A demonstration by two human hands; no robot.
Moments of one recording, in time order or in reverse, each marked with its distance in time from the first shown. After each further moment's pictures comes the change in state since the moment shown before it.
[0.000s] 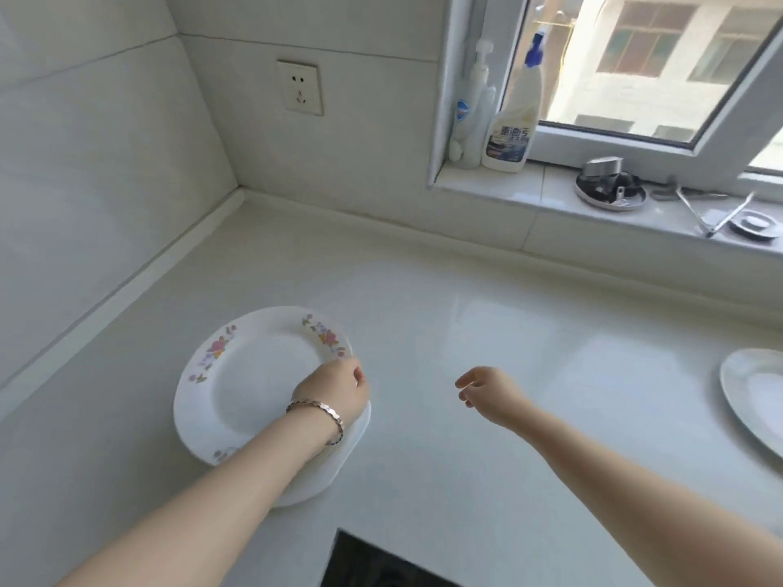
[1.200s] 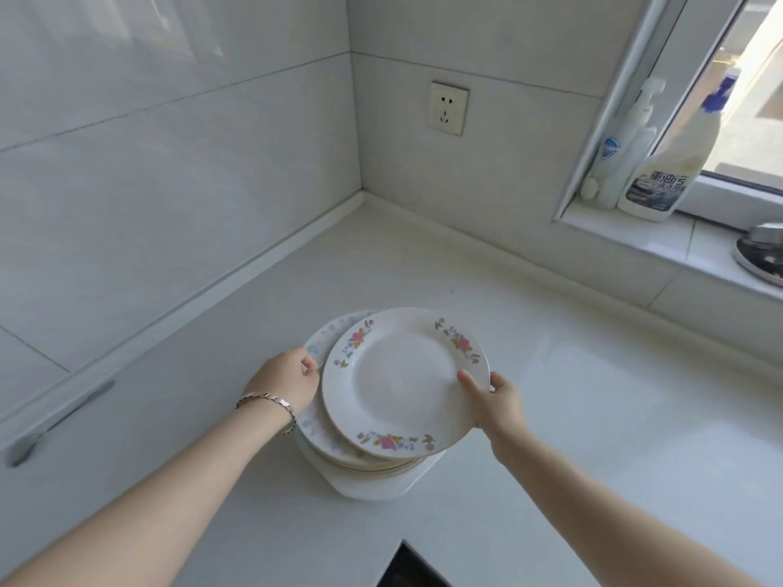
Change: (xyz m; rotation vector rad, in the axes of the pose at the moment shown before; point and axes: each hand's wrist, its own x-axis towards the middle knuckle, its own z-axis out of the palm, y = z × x) left_hand -0.028 -0.145 -0.075 -0.217 0.297 -0.404; right_hand 0.001 -0.094 0.096 0.539 0.028 -0.114
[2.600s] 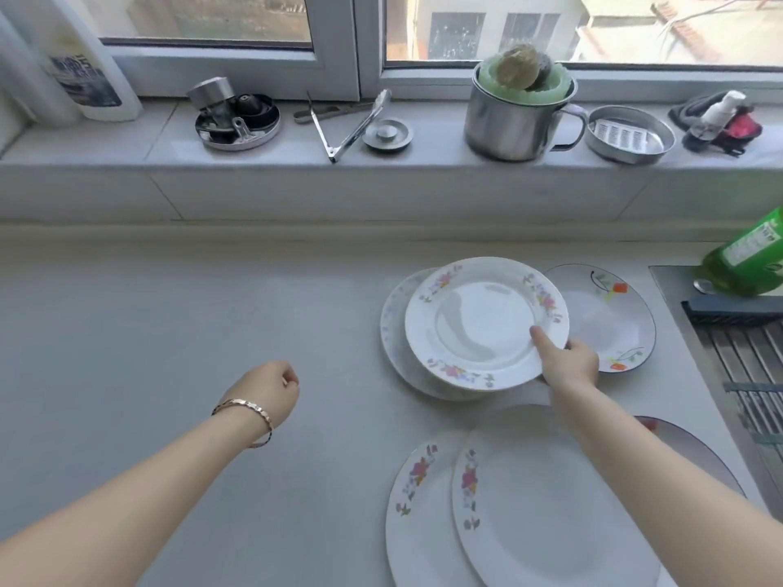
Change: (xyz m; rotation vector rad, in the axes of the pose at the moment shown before) left_hand -0.257 0.378 0.407 0.408 -0.503 0.467; right_hand -0.042 0.197 -0.670 0.280 0.899 0.299
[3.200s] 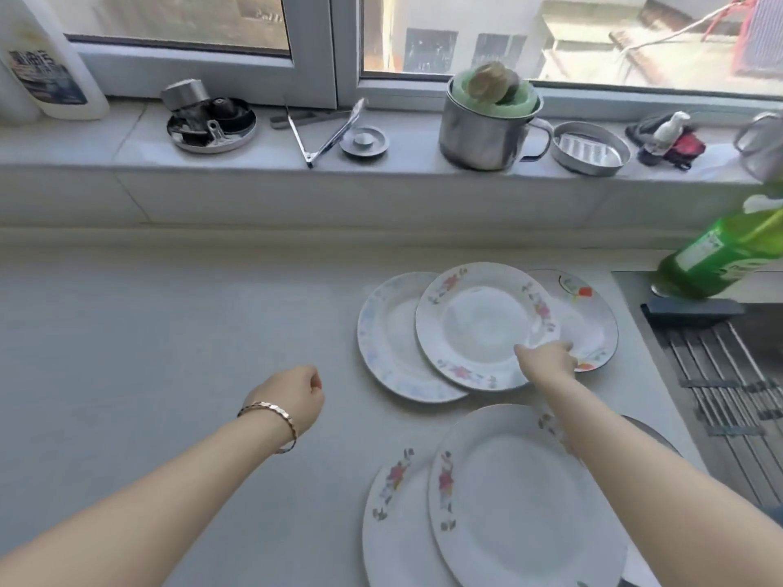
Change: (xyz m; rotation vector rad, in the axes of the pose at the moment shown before) left_hand -0.002 0.048 0.028 0.164 -0.037 0.134; right_hand 0.024 -0.006 -0.009 -0.588 0.027 0.126
